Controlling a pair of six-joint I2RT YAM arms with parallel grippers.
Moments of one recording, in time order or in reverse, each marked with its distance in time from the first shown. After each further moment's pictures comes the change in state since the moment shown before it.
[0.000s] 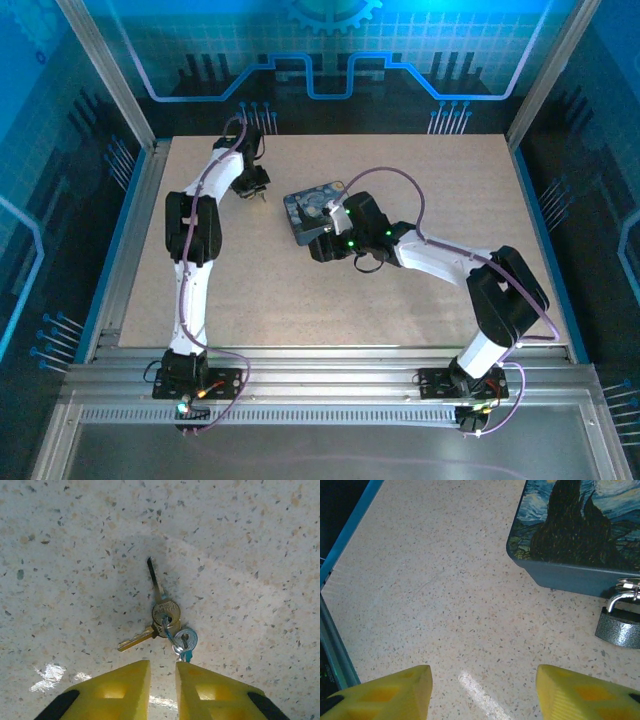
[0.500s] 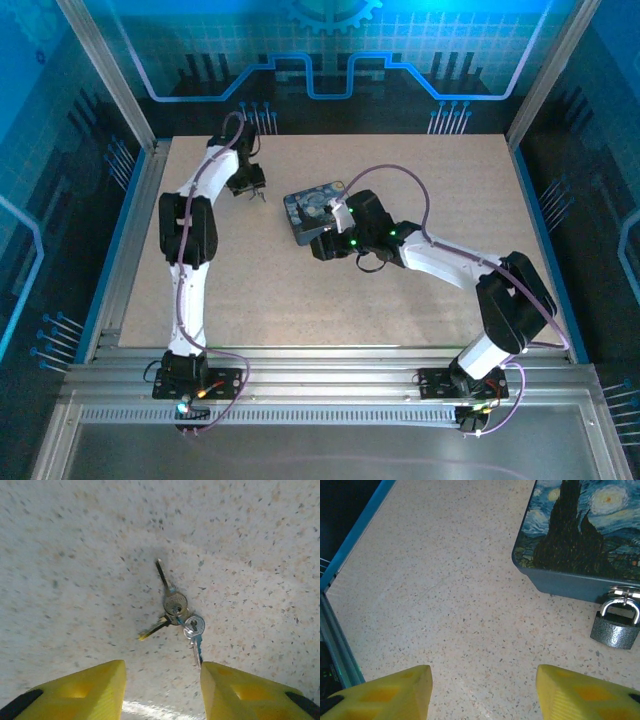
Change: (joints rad) left arm 0.021 -0.071 -0.041 -0.006 -0.012 0.145; right arm 0.001 -0.052 -0.001 -0.022 0.013 -0.011
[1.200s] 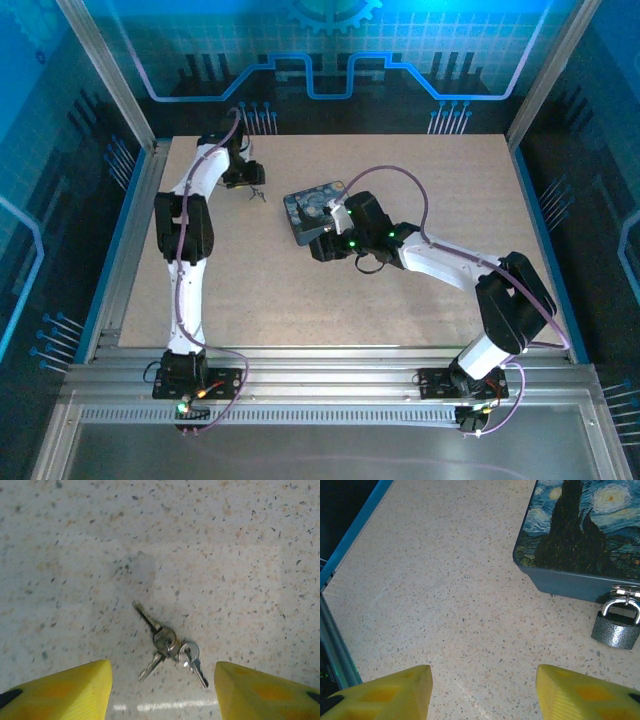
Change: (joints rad) left arm 0.051 0.077 0.080 0.046 0.159 0.305; right arm 0.012 0.006 -0.005 0.007 0.018 0.001
